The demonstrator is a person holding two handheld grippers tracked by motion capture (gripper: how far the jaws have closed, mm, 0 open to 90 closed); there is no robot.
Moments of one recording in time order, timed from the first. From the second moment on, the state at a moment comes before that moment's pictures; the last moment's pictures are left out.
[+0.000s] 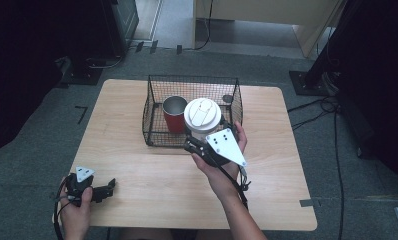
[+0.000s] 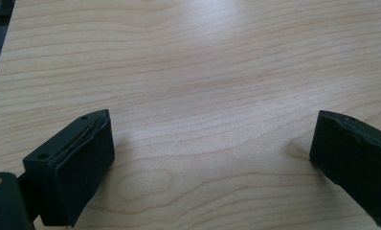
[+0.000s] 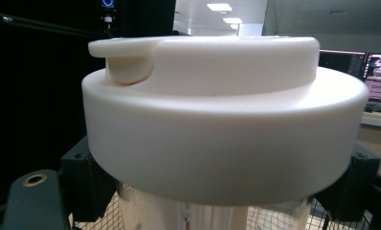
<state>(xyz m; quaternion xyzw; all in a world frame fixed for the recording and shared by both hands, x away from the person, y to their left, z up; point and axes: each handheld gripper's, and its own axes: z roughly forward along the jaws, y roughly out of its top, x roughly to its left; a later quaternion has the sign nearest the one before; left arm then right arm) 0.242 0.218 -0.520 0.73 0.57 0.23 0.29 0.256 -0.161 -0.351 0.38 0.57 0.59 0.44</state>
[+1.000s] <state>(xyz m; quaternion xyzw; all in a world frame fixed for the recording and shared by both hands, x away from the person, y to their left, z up) 0.242 0.218 -0.520 0.73 0.57 0.23 0.29 0.332 -0.173 -0.364 0.42 0.56 0.57 0.44</state>
